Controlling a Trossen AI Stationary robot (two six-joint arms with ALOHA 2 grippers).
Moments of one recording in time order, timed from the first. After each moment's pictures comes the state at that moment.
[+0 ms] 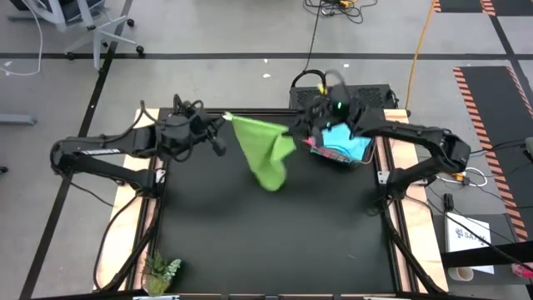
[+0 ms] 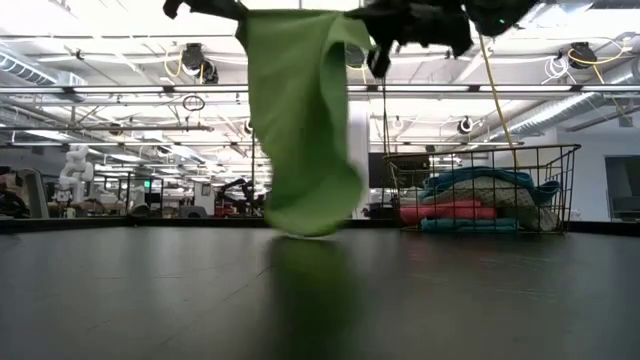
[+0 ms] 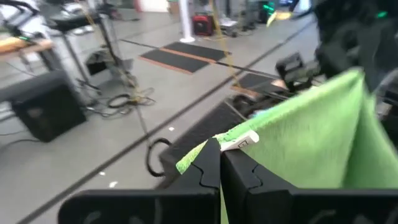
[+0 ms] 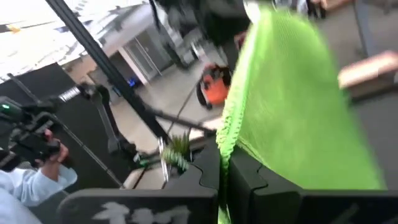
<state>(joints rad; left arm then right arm) 0.08 1.04 1.08 -0.34 -0.64 -0.10 -0.49 1.38 0.98 0.30 -0.83 0.48</state>
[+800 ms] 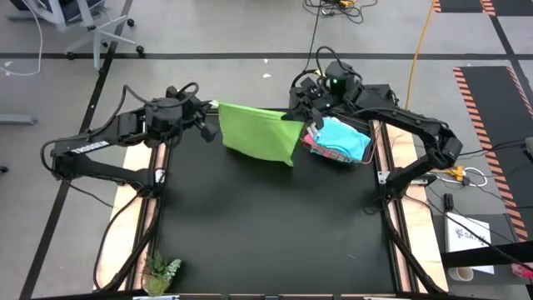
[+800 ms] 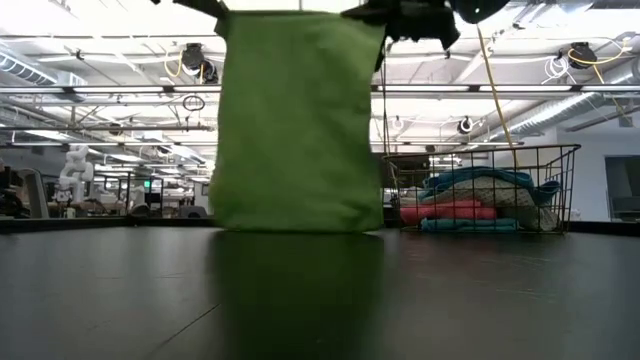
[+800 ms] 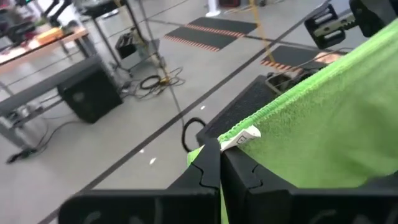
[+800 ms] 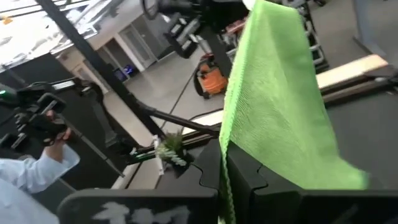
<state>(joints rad) 0.22 1.05 1.29 -0.66 -0.62 -0.05 -0.62 1.47 1.27 0.01 -0.99 0.37</state>
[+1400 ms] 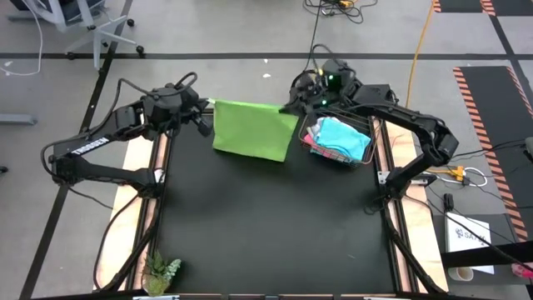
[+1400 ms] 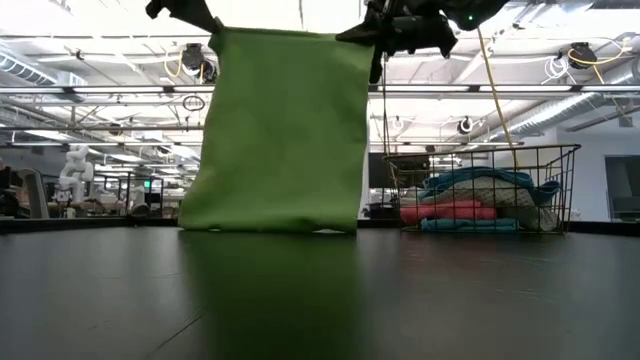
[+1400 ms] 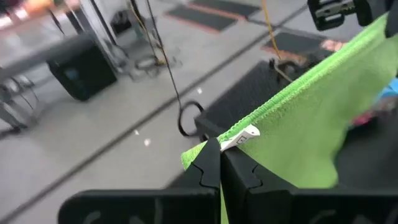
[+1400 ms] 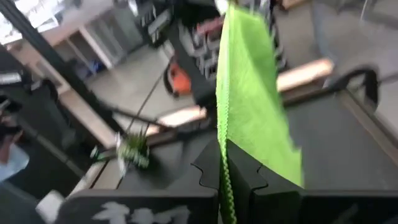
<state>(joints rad) 0.37 1.04 1.29 -0.72 -0.47 -0.07 -0.66 1.53 1.30 -0.03 -0.89 0.25</state>
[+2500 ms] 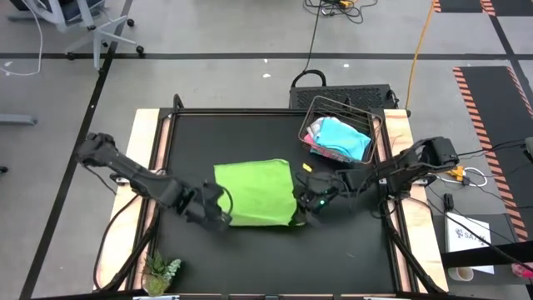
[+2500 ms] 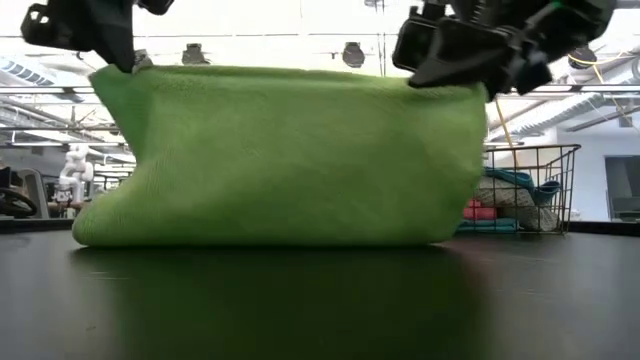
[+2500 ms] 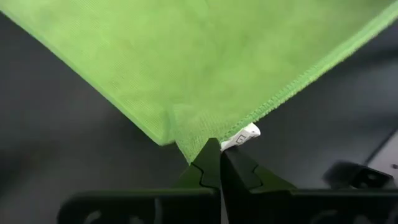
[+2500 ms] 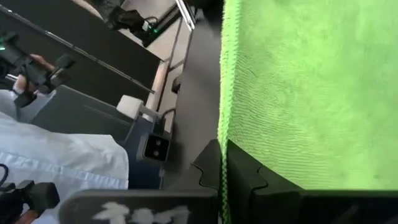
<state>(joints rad) -0.47 1.40 1.17 -1.02 -0.20 -1.39 0.15 1.53 0.63 0.43 -0.49 0.68</state>
